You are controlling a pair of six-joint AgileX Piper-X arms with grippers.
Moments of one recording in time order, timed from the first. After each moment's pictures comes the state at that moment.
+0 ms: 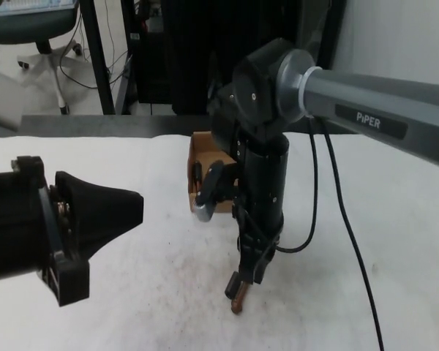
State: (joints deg) left arm -17.7 38.4 -35.6 28.3 39.6 -2.1; right arm 37.0 117.1 -95.4 79.4 -4.6 -33.1
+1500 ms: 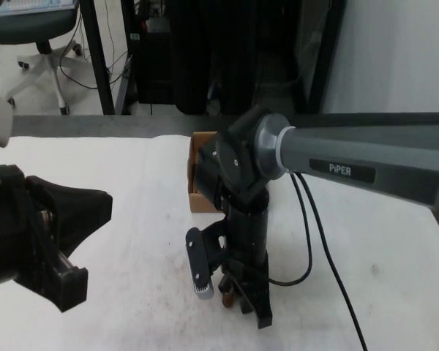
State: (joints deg) left arm -17.7 34.5 -35.6 33.8 24.4 3.9; right arm 41.6 119.4 -87.6 67.1 0.8 -62.3
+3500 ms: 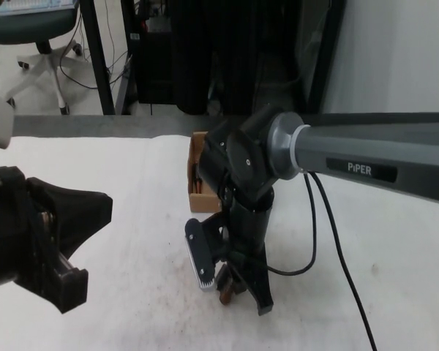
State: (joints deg) left arm -17.7 34.5 -35.6 34.2 24.4 3.9; right arm 40.0 116.1 -83.7 56.4 0.0 -69.0
